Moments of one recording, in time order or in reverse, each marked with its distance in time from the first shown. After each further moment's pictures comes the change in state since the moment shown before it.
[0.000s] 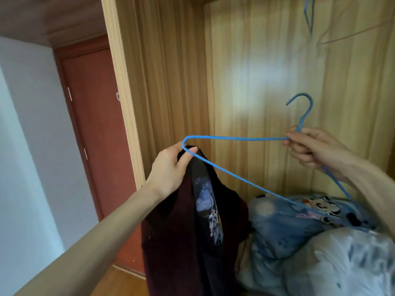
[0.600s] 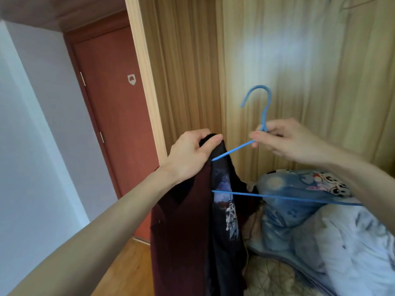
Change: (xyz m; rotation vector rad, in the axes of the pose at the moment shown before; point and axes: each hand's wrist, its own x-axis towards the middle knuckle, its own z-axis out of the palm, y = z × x) left_hand -0.050 0.044 -0.030 -0.034 -0.219 -0.061; right_hand -0.049 -0.027 0.101 -0.411 -0.168 -0.115
